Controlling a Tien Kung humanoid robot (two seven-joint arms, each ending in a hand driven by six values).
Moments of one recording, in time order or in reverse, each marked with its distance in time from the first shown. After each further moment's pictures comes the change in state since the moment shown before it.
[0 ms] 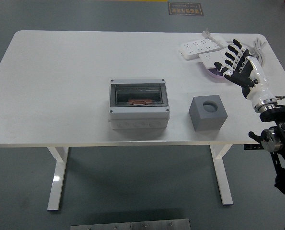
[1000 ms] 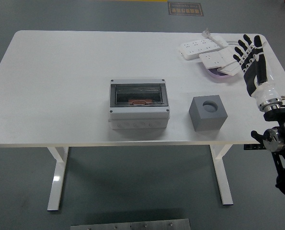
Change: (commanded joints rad) left arm 0.005 0.002 0.010 0.000 -0.017 0.000 -0.007; right arm -0.004 -0.011 0.003 -0.005 0.056 -0.045 0.089
